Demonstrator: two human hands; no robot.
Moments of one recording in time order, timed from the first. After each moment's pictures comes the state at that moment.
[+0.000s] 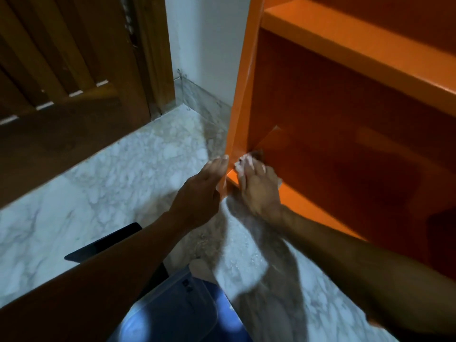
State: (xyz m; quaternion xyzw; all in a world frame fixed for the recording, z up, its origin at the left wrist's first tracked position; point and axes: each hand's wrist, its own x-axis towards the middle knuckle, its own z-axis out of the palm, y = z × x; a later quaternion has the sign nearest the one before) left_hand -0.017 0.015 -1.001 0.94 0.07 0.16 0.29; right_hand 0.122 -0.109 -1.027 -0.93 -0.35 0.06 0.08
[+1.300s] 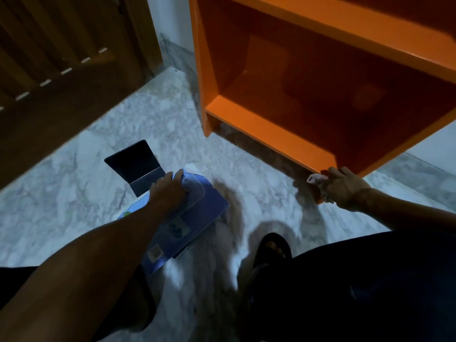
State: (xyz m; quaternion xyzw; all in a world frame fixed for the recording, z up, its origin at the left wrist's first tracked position) left_hand -0.195 -0.071 -1.051 0.95 0.28 -0.11 0.10; right_hand 0.019 -0.461 -0.937 -0.77 -0.46 0.13 -0.41
